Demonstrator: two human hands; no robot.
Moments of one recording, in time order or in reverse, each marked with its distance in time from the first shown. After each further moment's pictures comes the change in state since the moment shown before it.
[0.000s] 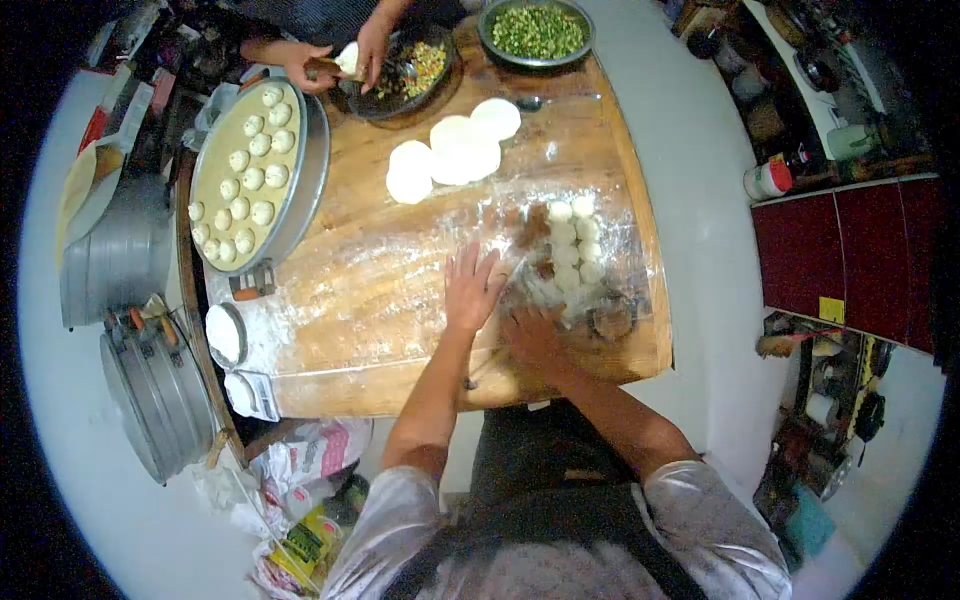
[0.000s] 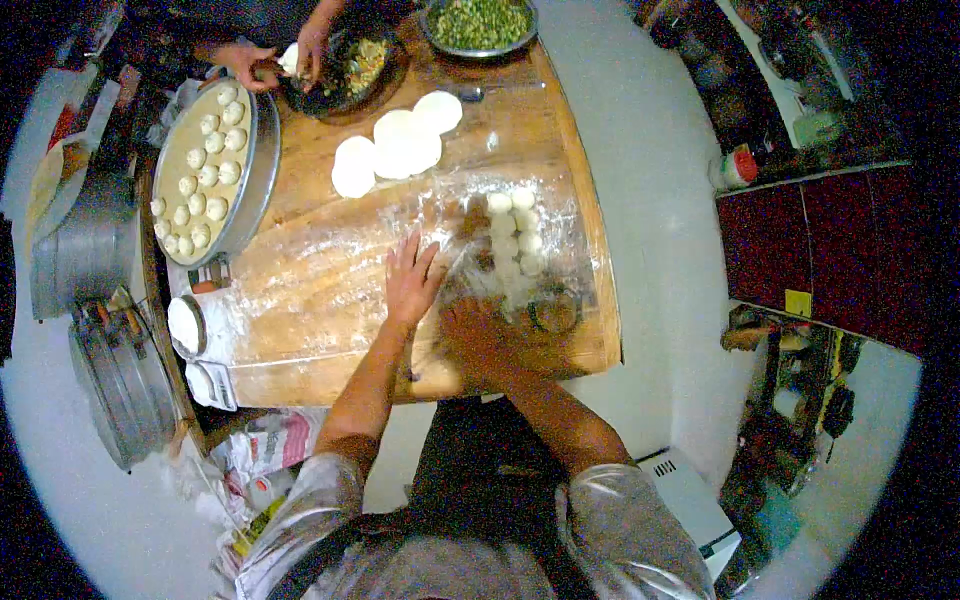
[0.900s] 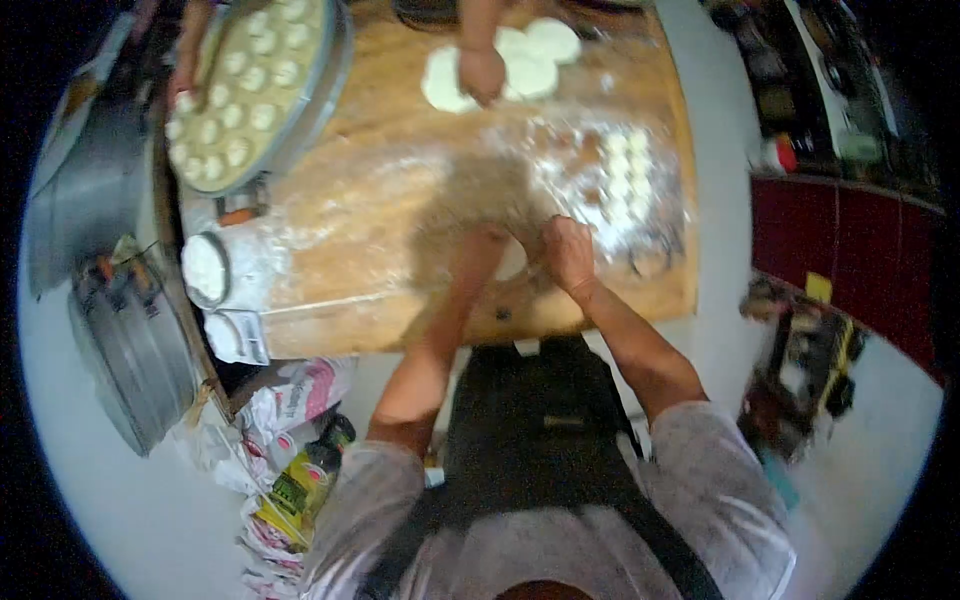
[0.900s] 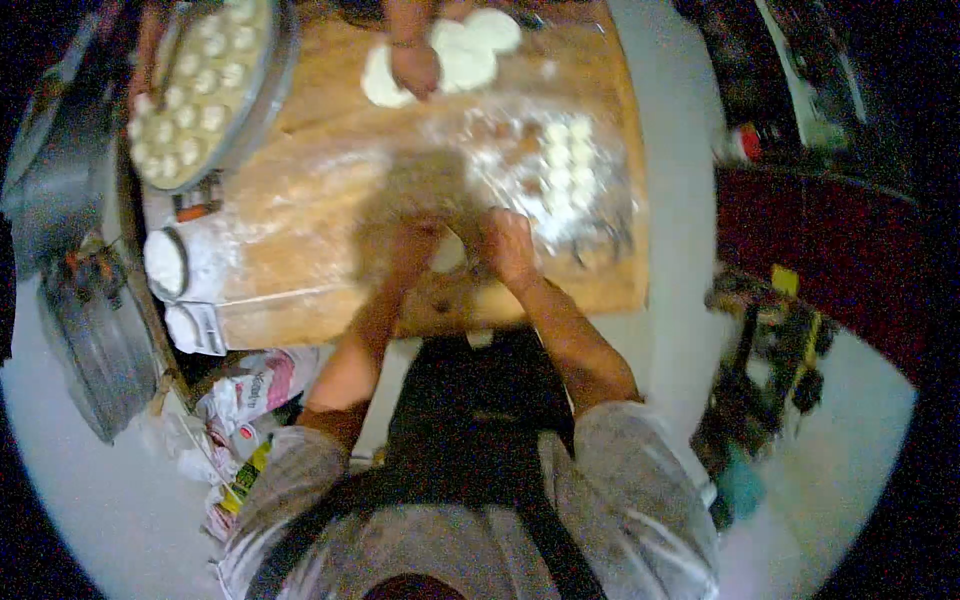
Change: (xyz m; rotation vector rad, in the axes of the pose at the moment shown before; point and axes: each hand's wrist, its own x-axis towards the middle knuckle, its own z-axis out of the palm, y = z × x) left_hand -0.061 -0.045 -0.001 -0.632 -0.399 -0.680; right_hand 0.027 0.003 0.034 0.049 -0.028 0.300
